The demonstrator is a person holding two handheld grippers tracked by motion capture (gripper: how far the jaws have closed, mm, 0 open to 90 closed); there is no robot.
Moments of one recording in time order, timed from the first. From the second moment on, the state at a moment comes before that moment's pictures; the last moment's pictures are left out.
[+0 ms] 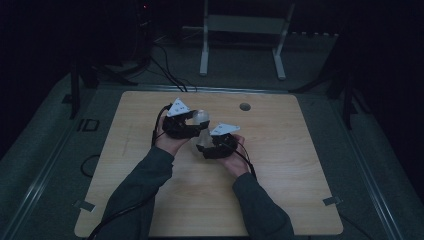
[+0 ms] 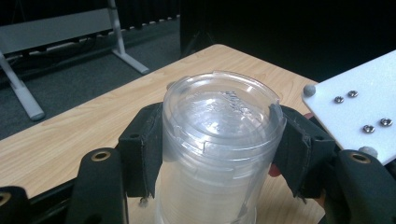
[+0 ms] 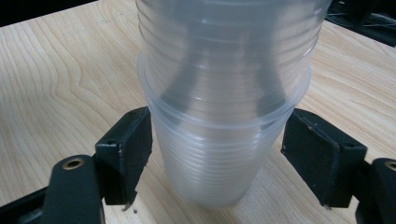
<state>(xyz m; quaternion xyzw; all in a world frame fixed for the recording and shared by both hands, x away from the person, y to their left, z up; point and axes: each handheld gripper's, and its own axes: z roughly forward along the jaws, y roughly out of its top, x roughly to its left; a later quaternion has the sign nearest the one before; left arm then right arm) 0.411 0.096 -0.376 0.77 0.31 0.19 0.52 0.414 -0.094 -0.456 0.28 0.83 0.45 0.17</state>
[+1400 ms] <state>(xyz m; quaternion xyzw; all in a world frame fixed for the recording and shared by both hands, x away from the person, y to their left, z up) 0.411 0.107 -0.323 0.76 0.30 0.19 0.55 0.414 -0.096 -0.459 0.28 0.83 0.44 0.17</state>
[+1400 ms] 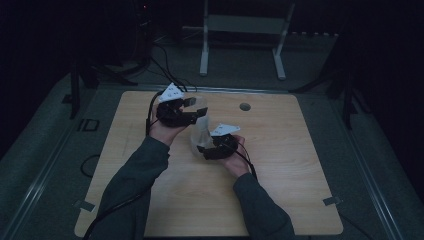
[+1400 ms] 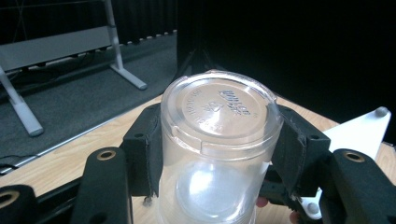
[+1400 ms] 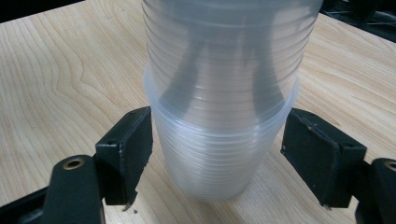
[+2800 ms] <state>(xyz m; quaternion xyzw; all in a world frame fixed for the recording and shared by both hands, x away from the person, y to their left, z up) 0.382 0.134 -0.293 0.74 0.28 0.19 0.58 0.405 -0.106 -0.451 0.28 0.83 0.45 0.16</state>
